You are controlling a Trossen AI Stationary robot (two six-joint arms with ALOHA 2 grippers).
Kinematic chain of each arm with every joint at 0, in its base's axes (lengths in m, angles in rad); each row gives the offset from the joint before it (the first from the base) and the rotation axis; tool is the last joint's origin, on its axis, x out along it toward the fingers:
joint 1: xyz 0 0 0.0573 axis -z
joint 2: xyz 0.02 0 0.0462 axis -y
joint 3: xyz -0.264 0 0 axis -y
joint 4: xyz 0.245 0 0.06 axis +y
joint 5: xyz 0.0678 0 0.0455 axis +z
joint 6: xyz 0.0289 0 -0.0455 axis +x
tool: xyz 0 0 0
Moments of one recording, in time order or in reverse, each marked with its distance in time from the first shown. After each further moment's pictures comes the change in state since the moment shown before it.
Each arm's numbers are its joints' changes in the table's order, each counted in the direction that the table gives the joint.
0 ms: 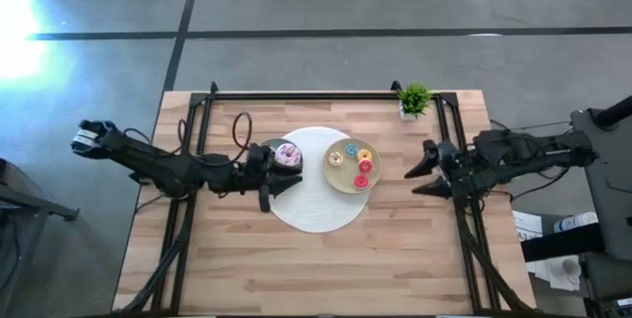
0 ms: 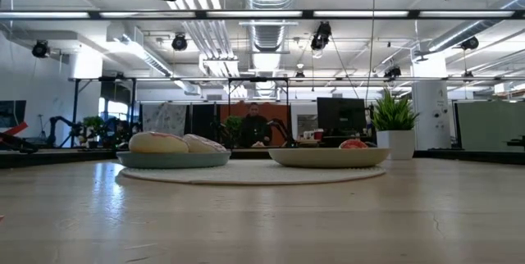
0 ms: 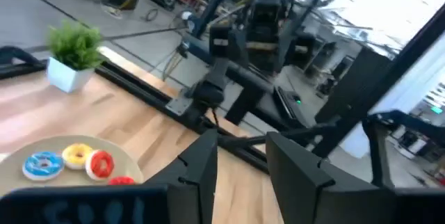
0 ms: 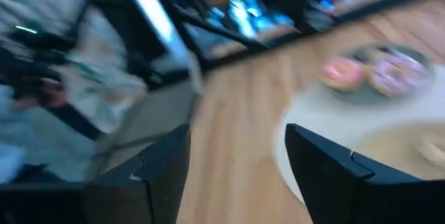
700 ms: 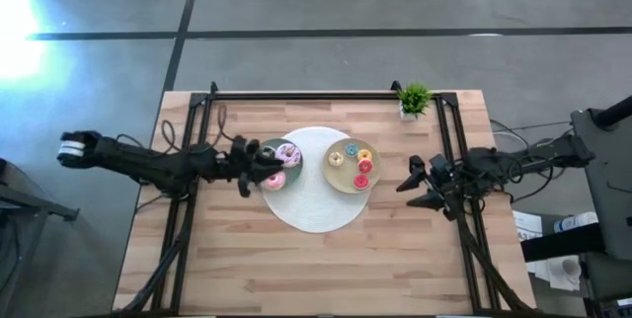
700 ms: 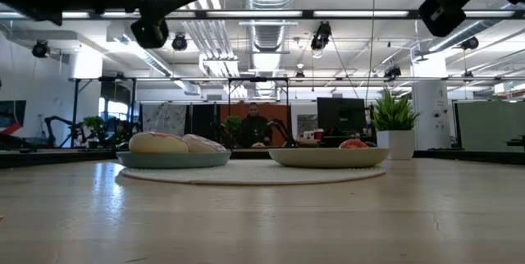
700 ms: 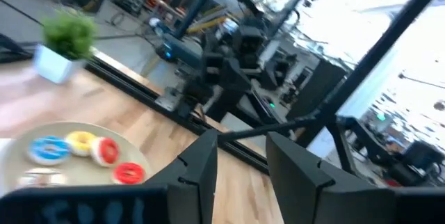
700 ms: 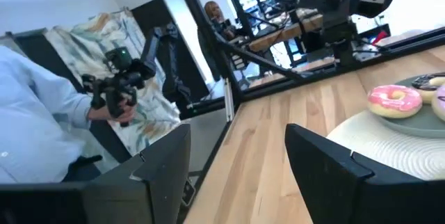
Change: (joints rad) left arm -0.194 0.168 -0.390 -0.332 -0.293 -0.022; right arm -0.040 0.101 -0.472 -0.668 0.077 0.002
